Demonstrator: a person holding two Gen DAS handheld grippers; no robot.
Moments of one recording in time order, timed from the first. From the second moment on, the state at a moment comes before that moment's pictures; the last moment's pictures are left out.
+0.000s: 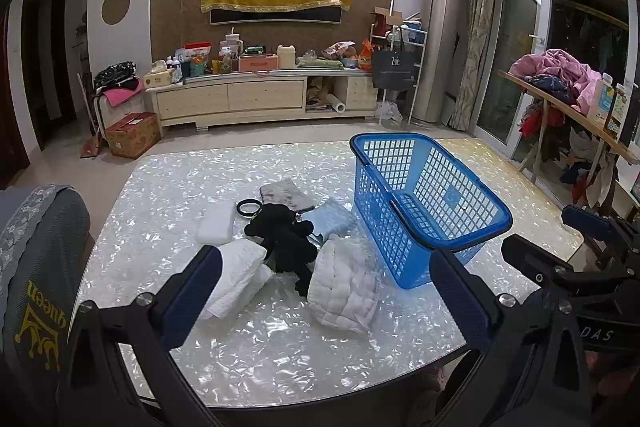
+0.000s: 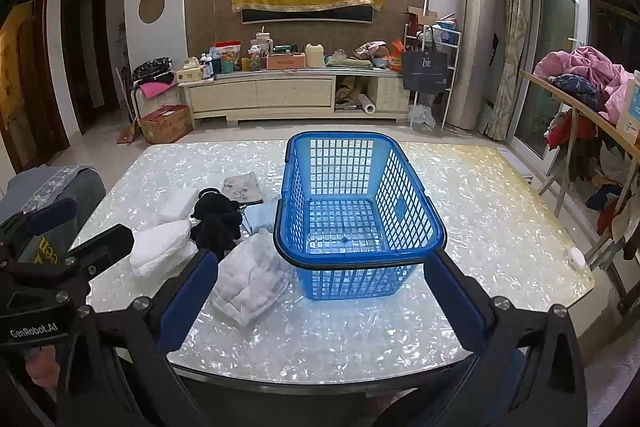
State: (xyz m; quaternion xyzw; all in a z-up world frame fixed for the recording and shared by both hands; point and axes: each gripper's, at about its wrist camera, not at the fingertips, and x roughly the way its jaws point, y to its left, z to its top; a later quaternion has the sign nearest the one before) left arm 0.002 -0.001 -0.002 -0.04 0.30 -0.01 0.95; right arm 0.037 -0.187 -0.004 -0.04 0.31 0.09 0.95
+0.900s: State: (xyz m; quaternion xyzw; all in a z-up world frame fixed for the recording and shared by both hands) left arm 0.002 -0.003 -0.003 -0.04 0.30 -0.02 0.95; right arm 0.036 -0.189 -0.007 -0.04 0.31 0.09 0.95
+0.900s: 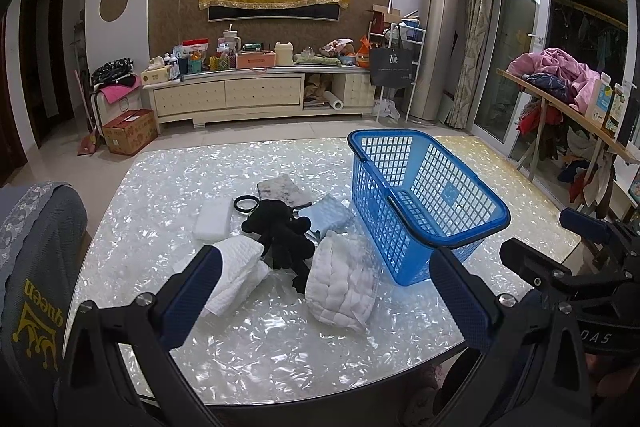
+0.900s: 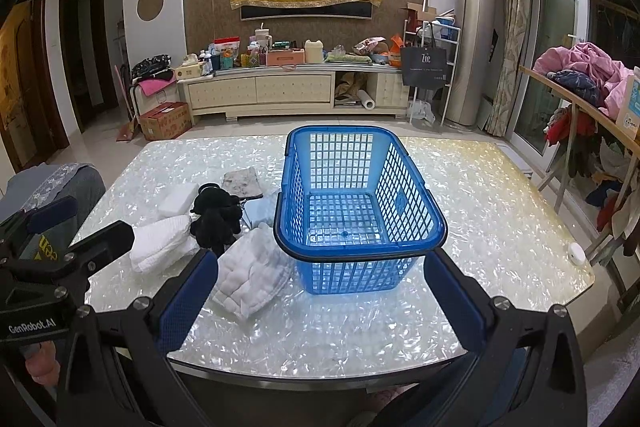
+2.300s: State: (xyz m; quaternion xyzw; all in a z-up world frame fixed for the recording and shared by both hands) left arm 0.014 0.034 -0.010 -0.05 0.35 0.01 0.94; right arm 0.058 -0.153 -0.006 -0.09 0.33 0.13 0.93
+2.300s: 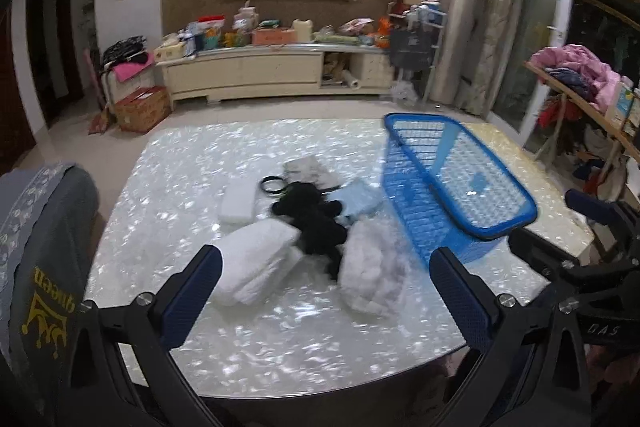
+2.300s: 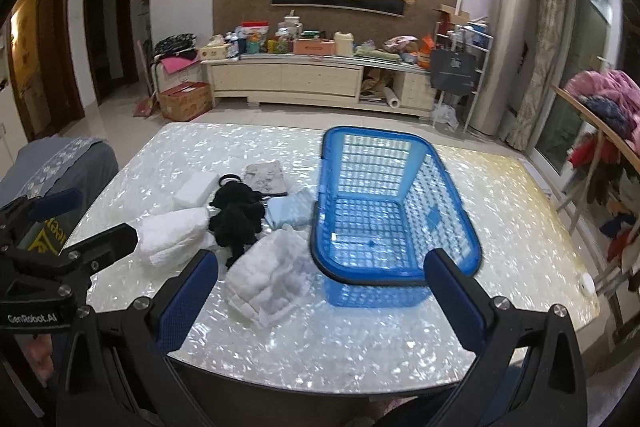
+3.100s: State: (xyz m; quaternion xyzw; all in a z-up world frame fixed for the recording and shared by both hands) left arm 0.049 0.133 -0.061 -0.04 0.45 0.03 0.89; right arm 0.118 -0.055 -0.068 -0.14 0.45 0.24 0.85
